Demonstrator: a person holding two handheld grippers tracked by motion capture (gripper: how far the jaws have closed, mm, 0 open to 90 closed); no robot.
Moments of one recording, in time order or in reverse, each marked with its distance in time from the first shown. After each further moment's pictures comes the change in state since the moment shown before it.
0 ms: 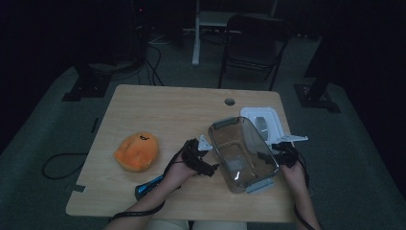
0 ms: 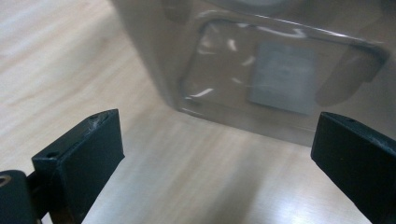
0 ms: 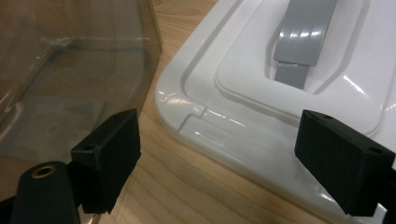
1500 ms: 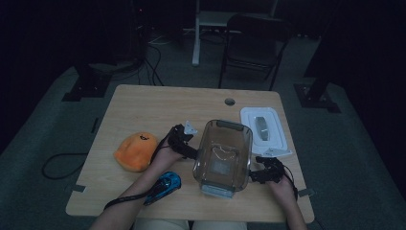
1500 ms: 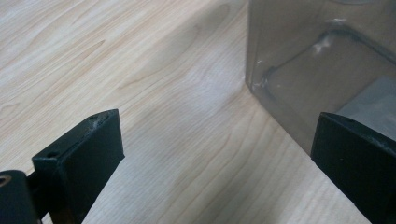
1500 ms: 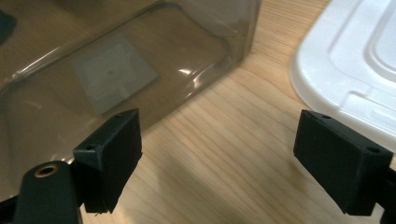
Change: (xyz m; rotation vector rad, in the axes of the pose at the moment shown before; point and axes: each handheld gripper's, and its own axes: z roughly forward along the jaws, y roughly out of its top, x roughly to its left) left arm 0.068 -0.007 -0.005 0.041 0.076 -0.029; right arm 0.069 -0.021 0.005 0.015 0.112 -0.100
